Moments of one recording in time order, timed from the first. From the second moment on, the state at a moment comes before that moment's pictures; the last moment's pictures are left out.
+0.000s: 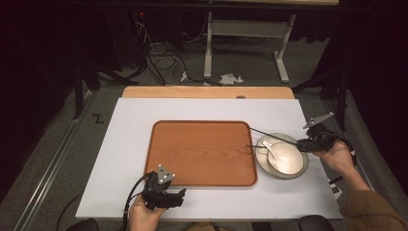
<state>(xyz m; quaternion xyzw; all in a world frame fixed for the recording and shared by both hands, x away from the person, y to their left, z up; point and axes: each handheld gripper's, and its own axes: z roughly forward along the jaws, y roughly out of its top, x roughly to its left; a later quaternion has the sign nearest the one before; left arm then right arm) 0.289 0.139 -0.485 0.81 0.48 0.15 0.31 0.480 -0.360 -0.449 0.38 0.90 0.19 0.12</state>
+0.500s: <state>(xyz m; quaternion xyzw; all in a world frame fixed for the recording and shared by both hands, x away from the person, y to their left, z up) 0.289 0.139 -0.486 0.81 0.48 0.15 0.31 0.481 -0.360 -0.452 0.37 0.90 0.19 0.14</state>
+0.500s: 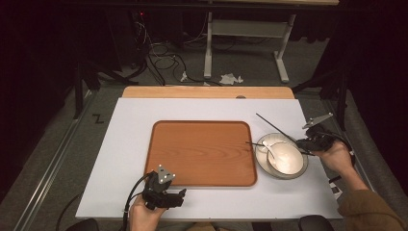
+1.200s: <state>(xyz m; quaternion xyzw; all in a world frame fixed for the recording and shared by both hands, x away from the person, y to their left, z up) 0.303 0.126 -0.485 0.83 0.45 0.13 0.31 0.445 -0.359 -0.416 0.37 0.88 0.25 0.17</state>
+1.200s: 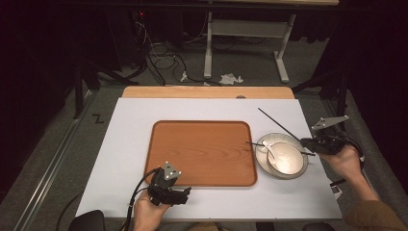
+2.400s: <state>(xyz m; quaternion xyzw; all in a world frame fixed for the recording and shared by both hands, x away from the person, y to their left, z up) 0.315 0.107 -0.481 0.85 0.40 0.12 0.33 0.355 -0.230 -0.409 0.28 0.90 0.30 0.15</state>
